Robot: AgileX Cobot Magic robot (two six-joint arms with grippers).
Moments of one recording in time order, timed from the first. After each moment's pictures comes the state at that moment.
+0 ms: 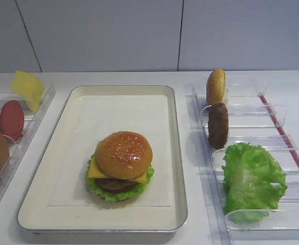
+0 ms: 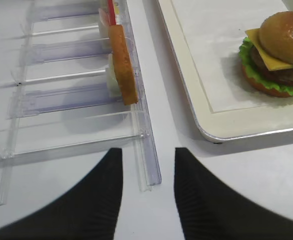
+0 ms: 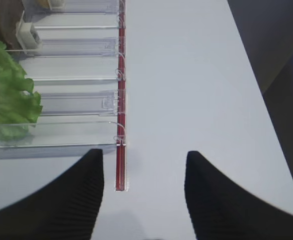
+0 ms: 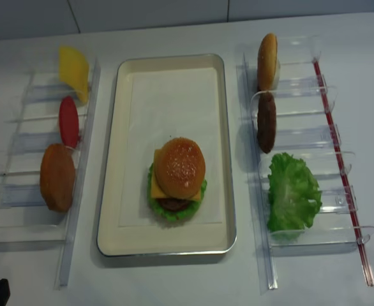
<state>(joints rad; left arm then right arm) -0.11 -0.02 -0.49 -0.01 1.18 0.03 0.07 -0.02 -0.53 -0.09 1.28 0.08</state>
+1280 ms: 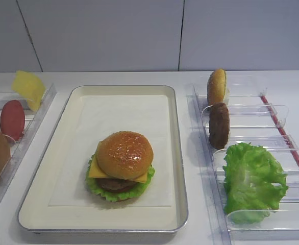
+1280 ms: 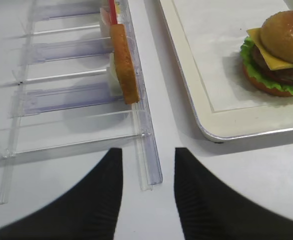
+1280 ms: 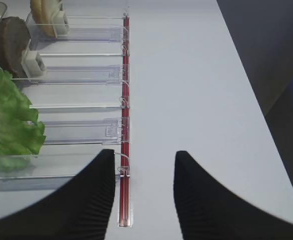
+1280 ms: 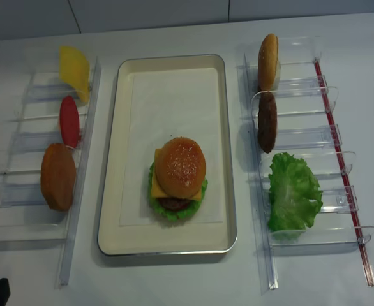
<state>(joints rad) -0.11 -0.02 -0.49 -0.01 1.18 0.03 -0.02 -0.02 -0.47 -0.02 1.14 0.00</state>
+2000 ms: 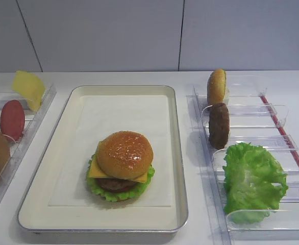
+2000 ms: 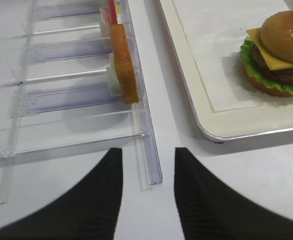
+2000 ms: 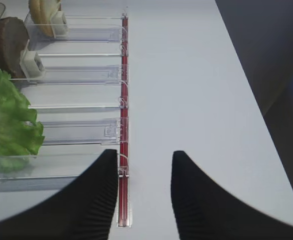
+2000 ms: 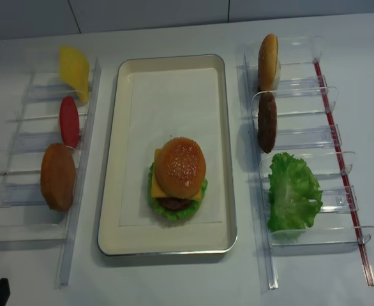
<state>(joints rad) -0.11 -0.02 -0.49 -0.01 1.18 0.03 -0.02 -0.02 -0.47 -0.02 1.14 0.01</state>
